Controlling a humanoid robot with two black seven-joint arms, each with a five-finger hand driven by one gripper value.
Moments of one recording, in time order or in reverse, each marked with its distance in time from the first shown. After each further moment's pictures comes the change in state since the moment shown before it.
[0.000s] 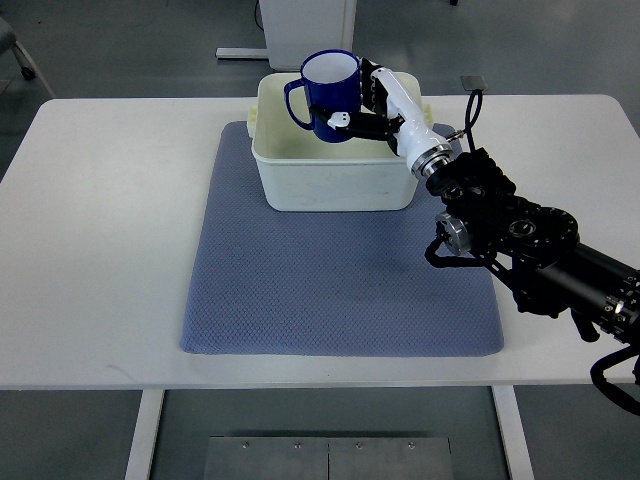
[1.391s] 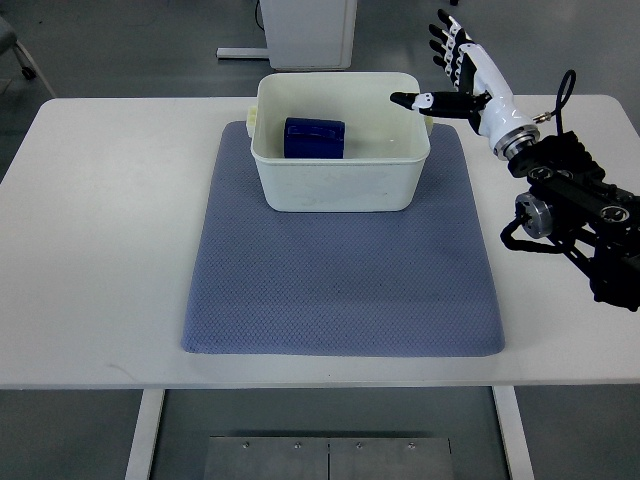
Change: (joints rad) left arm 0.000 0.000 0.001 0.000 0.000 0.000 0.000; right arm -0.057 -0.249 0.094 0.104 0.011 0.023 -0.024
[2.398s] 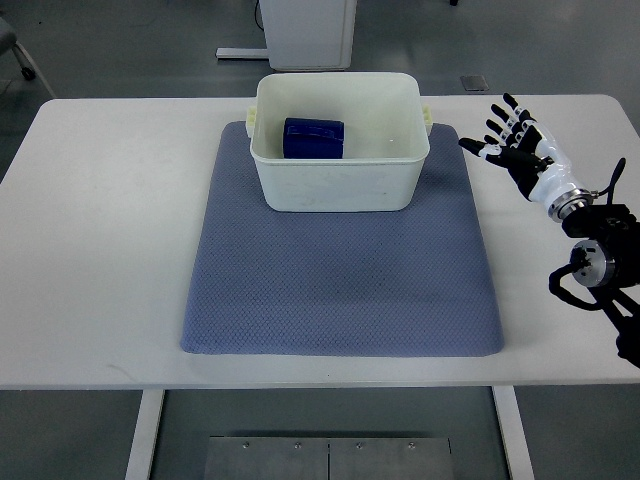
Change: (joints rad) left arm 0.000 0.000 0.000 0.000 0.000 0.000 0.000; right arm -0.314 -0.025 0.444 0.058 -0.037 0.198 -0.216
